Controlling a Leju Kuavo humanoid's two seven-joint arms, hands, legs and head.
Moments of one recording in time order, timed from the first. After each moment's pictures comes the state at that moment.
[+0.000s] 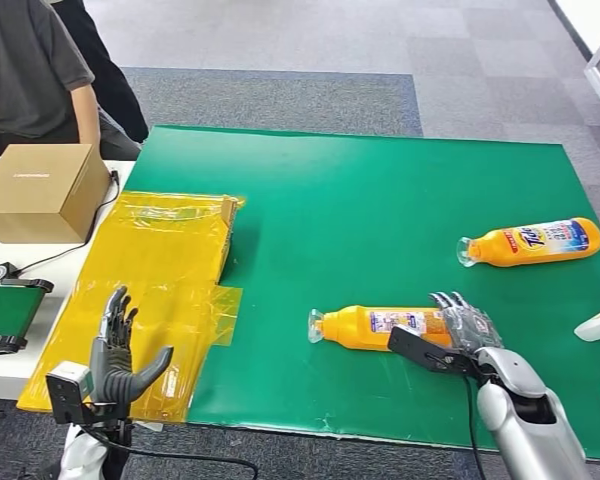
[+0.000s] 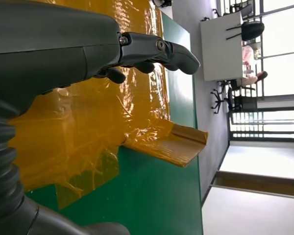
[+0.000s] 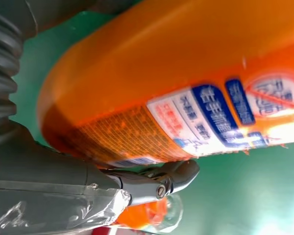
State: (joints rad) left arm 0.12 -0.21 0.11 -1.39 -0.14 -0.20 -0.70; right arm -0.25 -0.21 0.24 -1.23 1.16 0.12 0.11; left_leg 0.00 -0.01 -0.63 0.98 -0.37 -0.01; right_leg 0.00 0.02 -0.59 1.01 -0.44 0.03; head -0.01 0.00
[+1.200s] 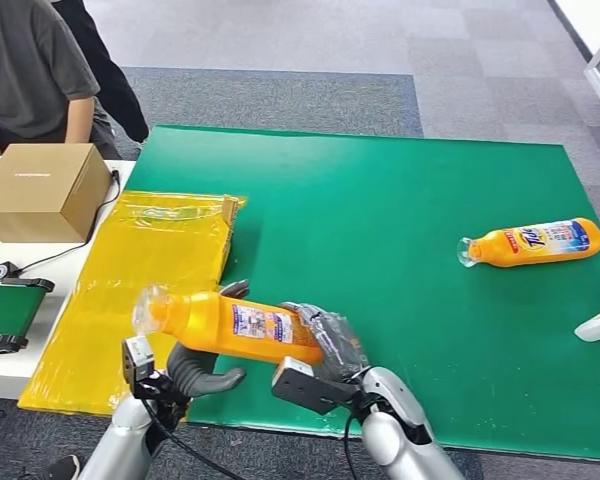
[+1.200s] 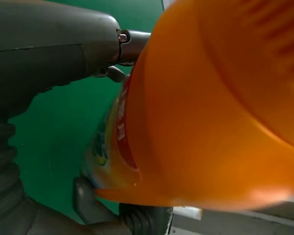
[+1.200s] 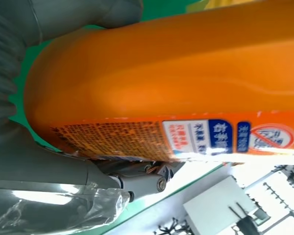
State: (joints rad) left arm -0.04 -0.13 -0.21 -1.25 -0.11 -0.61 -0.70; right arm -0.20 0.07 0.58 -1.21 0.83 -0.22 -0.20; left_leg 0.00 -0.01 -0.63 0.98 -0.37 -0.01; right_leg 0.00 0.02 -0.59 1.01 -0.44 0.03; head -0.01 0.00
